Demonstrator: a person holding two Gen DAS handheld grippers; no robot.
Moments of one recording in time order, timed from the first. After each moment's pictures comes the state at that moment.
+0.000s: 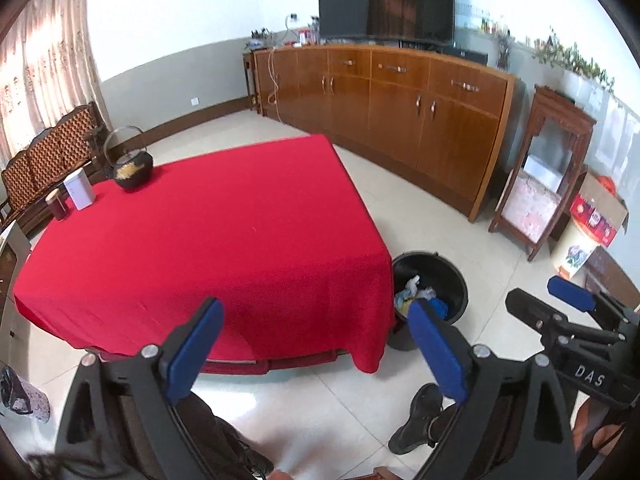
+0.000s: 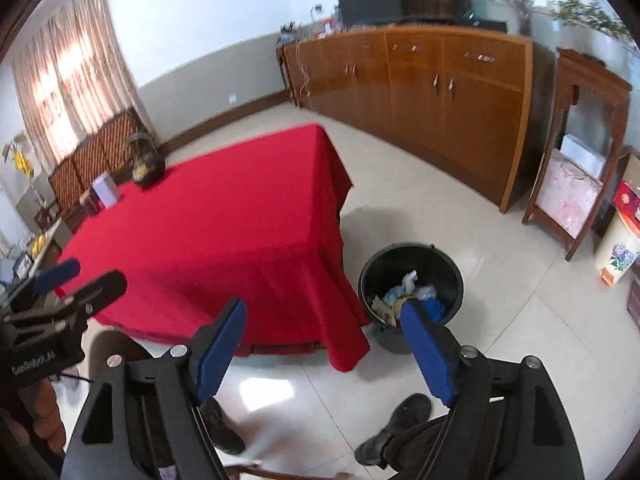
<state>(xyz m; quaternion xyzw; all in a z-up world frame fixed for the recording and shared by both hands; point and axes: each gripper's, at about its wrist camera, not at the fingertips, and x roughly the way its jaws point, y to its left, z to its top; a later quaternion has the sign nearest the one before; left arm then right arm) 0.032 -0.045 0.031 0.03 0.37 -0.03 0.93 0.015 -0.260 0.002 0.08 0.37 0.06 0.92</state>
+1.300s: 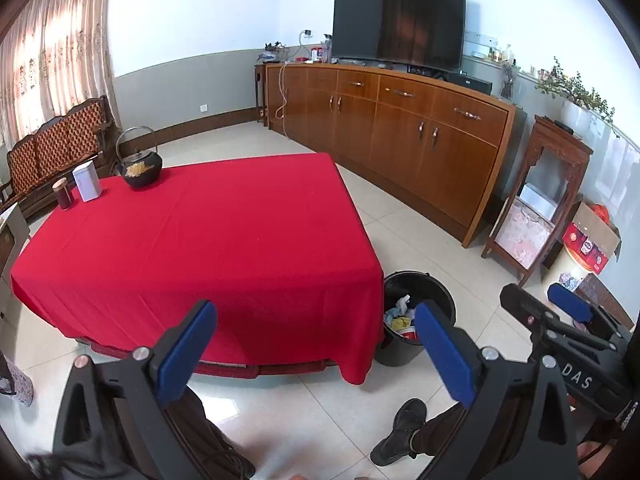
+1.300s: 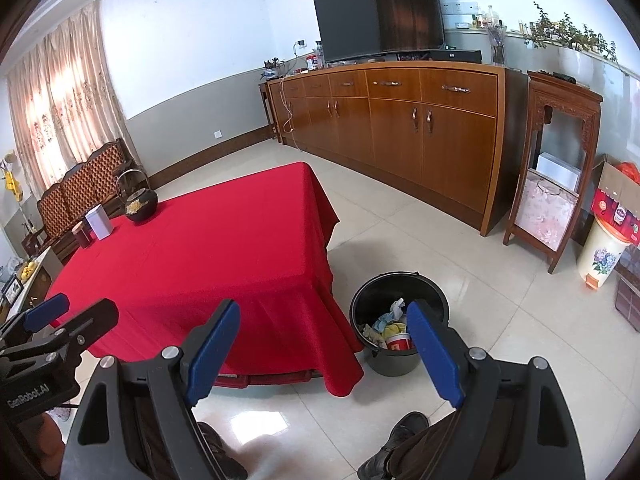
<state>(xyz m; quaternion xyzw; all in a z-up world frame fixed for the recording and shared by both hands) 0.006 -0.042 0.037 -0.01 0.34 -0.03 0.94 -0.003 -0.251 0.029 0.08 0.32 0.02 0.94</state>
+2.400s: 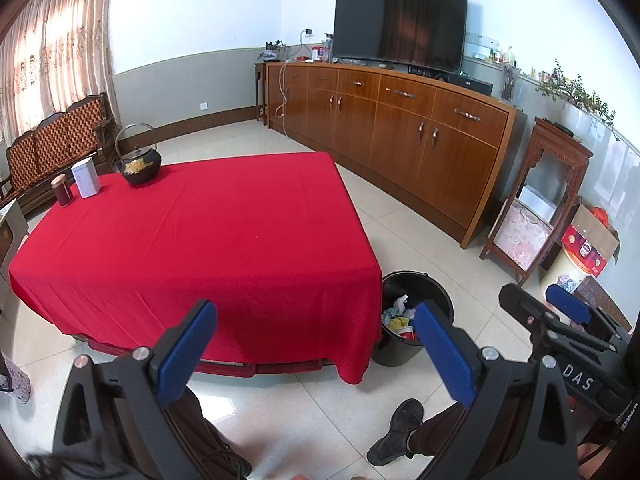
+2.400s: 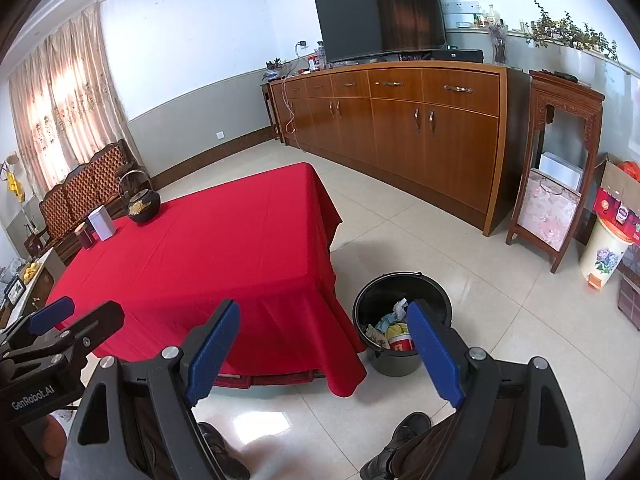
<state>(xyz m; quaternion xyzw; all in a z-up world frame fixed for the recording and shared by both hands) 0.008 -0.040 0.038 -0.01 0.34 -0.03 0.94 -0.003 -0.247 0.029 0.08 0.32 0.03 0.94</state>
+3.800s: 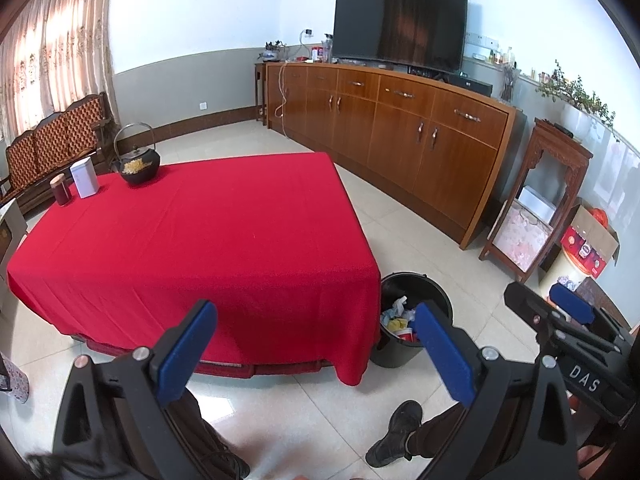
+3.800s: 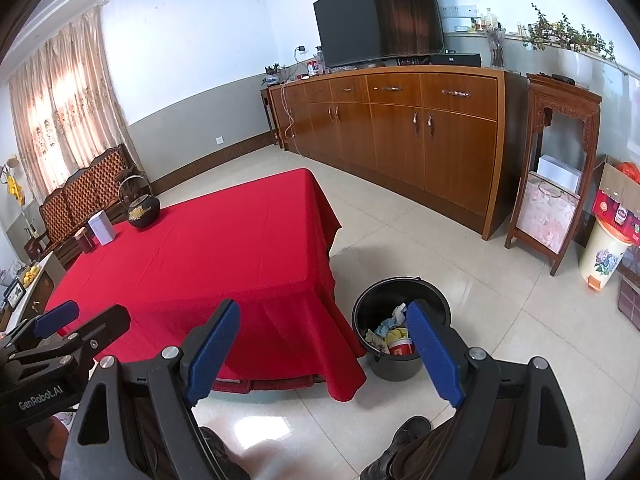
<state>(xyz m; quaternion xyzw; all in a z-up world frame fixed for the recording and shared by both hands) 0.008 -0.045 0.036 -0.02 0.34 -0.03 0.94 -0.004 -0.245 0.030 0.09 0.31 0.03 0.95</state>
